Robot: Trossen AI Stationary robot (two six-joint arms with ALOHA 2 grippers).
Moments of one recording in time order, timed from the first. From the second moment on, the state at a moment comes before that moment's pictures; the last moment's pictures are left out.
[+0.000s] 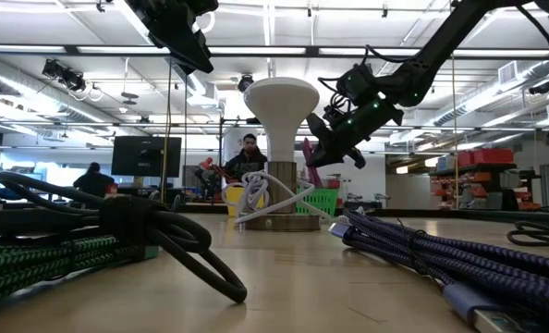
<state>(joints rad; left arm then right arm) 0.20 1.24 1.09 -0.65 0.25 0.18 -0.67 1.79 1.01 0.27 -0.07 0.33</state>
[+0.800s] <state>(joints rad) 0.20 1.24 1.09 -0.65 0.26 0.17 -0.66 1.79 1.01 0.24 -0.07 0.34</state>
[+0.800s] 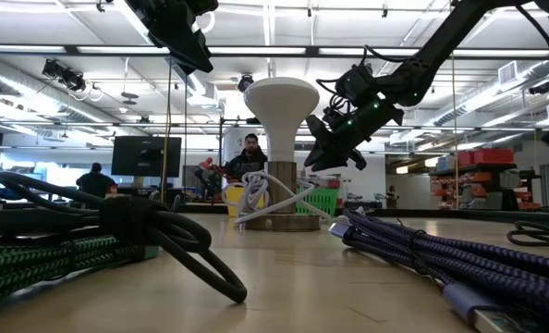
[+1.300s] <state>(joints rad) 0.20 1.24 1.09 -0.65 0.26 0.17 -0.65 1.79 1.01 0.29 -0.13 0.33</state>
